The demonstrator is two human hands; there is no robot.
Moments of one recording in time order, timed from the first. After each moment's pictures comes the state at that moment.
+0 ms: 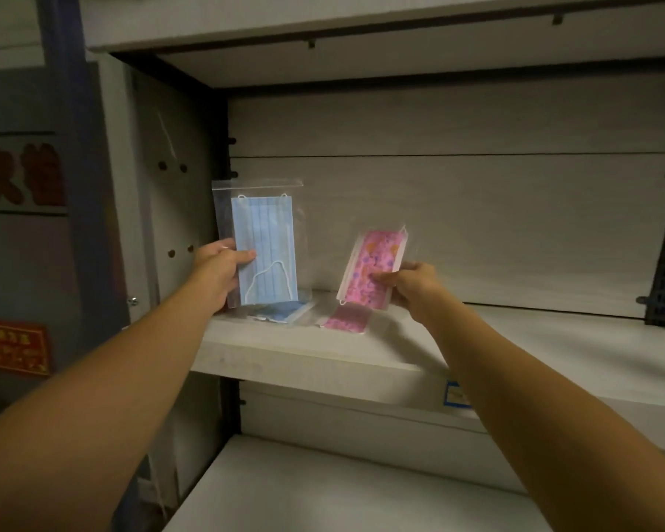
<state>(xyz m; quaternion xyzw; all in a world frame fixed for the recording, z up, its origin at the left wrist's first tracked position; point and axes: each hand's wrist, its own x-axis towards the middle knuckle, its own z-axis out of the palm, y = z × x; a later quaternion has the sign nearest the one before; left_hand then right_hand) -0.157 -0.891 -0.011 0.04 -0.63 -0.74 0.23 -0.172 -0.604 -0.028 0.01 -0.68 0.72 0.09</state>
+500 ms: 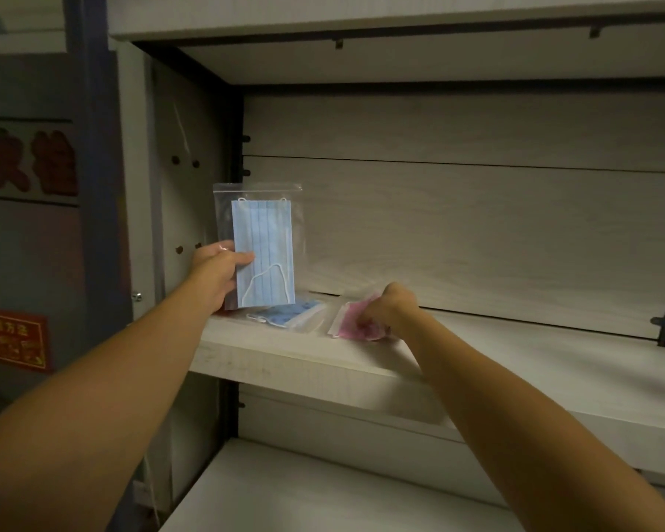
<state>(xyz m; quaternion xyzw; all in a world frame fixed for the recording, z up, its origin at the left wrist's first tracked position) -0.176 -0.924 -0.019 0.05 -0.62 -0.75 0.22 -0.176 -0.654 -0.035 -0.08 -0.90 0.42 0.03</state>
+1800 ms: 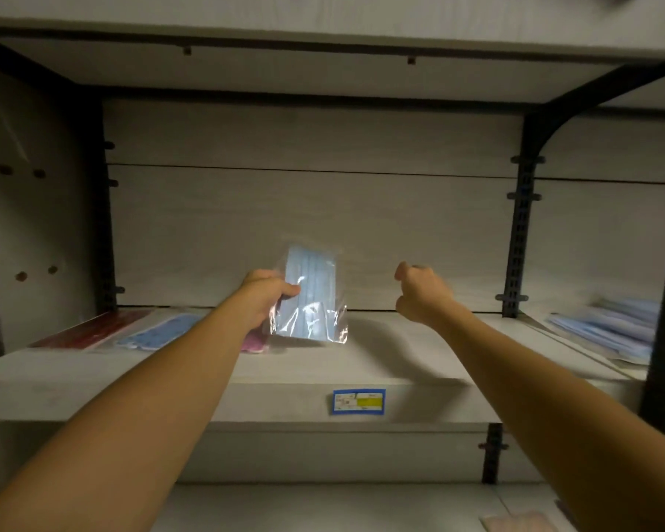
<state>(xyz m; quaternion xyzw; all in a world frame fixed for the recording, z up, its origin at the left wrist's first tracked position) -0.200 -0.698 -0.028 -0.07 -0.72 -0.69 0.04 -0.126 -0.441 -0.011 -0.08 -0.97 0.06 0.23</state>
